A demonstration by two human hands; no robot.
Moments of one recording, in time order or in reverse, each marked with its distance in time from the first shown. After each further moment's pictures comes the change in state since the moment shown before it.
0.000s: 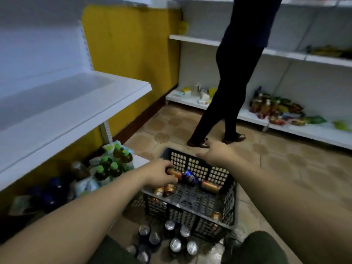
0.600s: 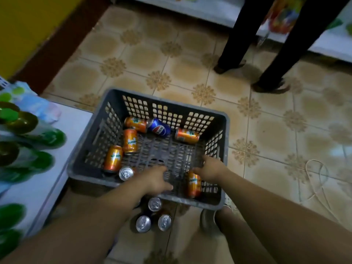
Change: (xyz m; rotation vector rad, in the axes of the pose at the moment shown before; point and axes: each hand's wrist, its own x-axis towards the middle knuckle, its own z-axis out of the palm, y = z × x) left_hand 0.287 -0.023 0.237 0.011 -0.483 -0.102; right_hand 0.152 0.230 0.226 0.096 -0.498 0.324
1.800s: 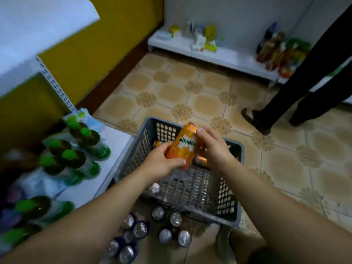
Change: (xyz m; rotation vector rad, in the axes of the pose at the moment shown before) left_hand -0.131 0.001 -0.089 -0.872 0.453 0.298; right_hand -0.093 -0.128 -0.065 1.199 0.170 -0.390
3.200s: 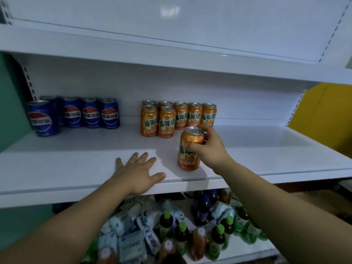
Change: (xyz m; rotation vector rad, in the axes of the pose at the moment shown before) left_hand -0.597 -0.063 -0.291 0.807 0.930 -0.687; right_hand -0.400 -0.095 0.473 -0.434 -1.030 -0.736
